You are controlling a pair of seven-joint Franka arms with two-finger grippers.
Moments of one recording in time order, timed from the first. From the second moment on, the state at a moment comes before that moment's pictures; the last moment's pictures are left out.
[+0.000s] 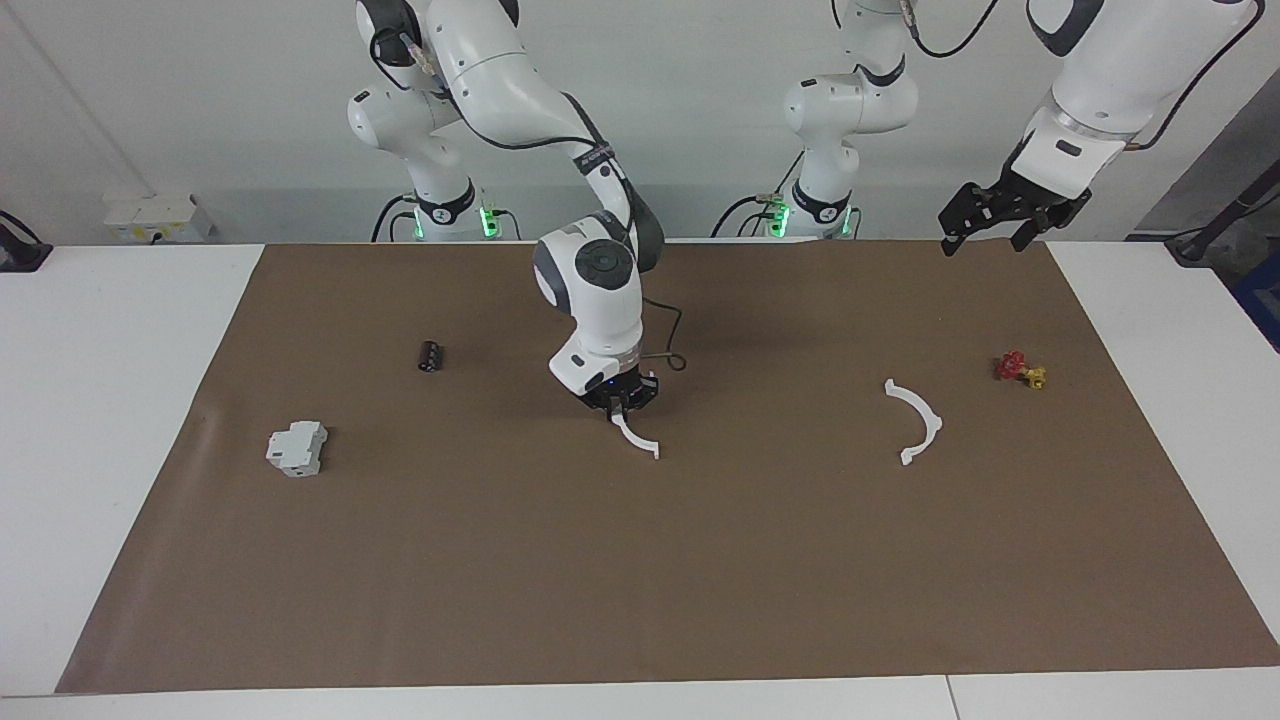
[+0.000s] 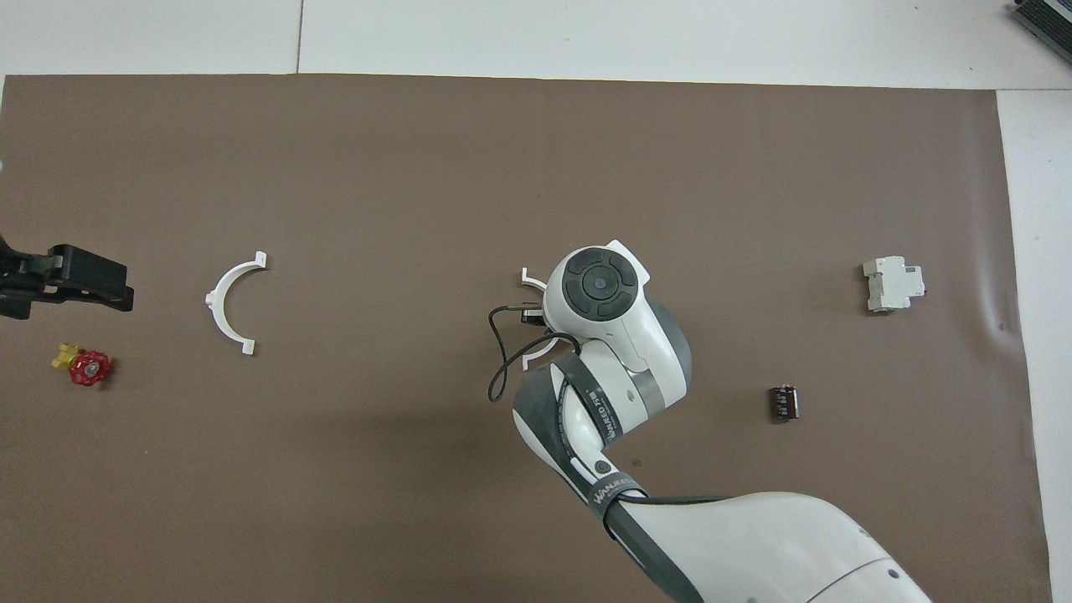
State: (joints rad) left arm 0.01 -0.02 -0.08 -1.55 -0.02 1.43 -0.07; right arm 0.67 0.46 -0.12 -1.82 0.08 2.30 0.59
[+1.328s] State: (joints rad) left arm 0.01 -0.03 -0.08 -1.55 -0.02 1.44 -0.08; right arm 0.18 0.07 -0.15 -1.80 0.04 1.85 0.14
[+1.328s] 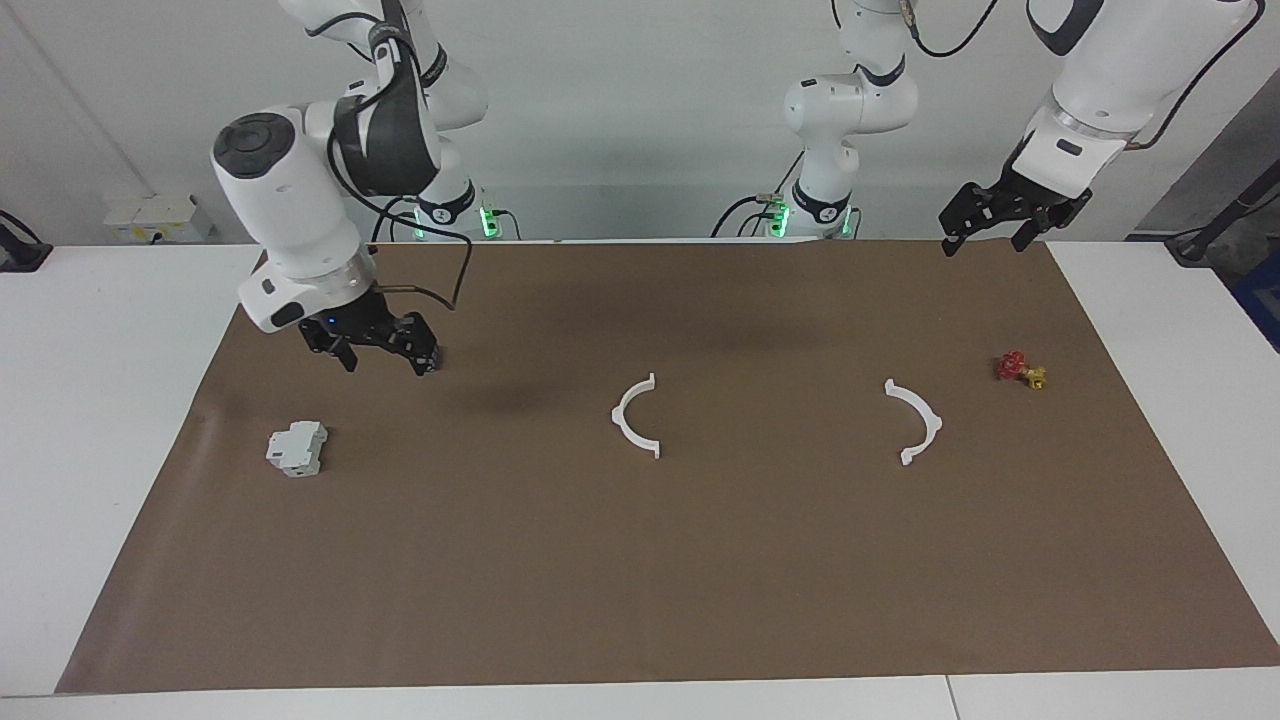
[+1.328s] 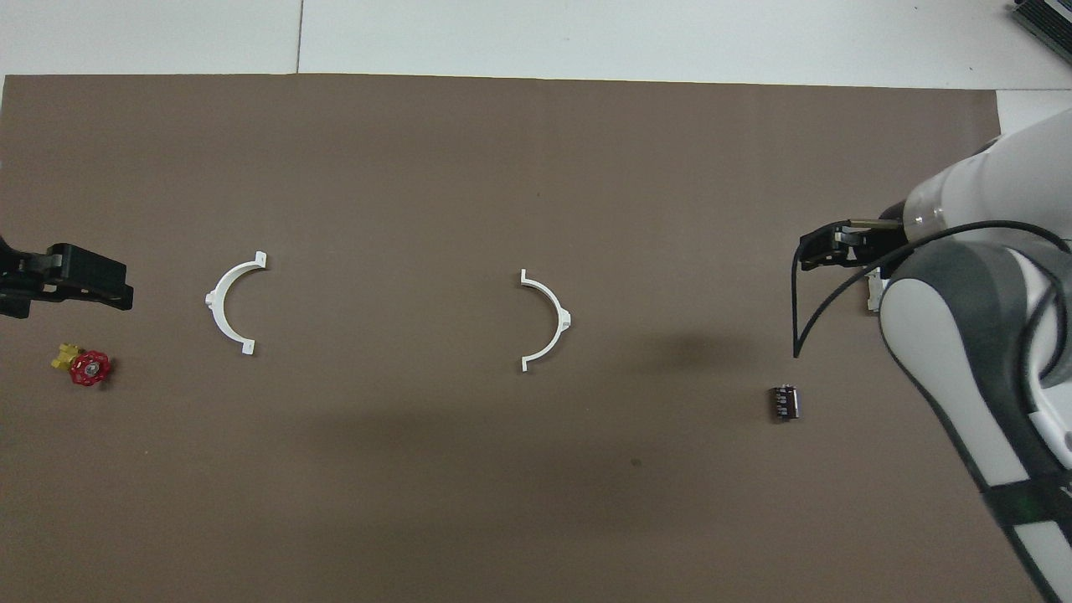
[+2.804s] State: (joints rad) left arm 0.10 -0.02 -0.07 -2.22 -0.02 2.26 -0.20; right arm 0.04 -0.04 -0.10 -1.60 -0.03 1.51 -0.06
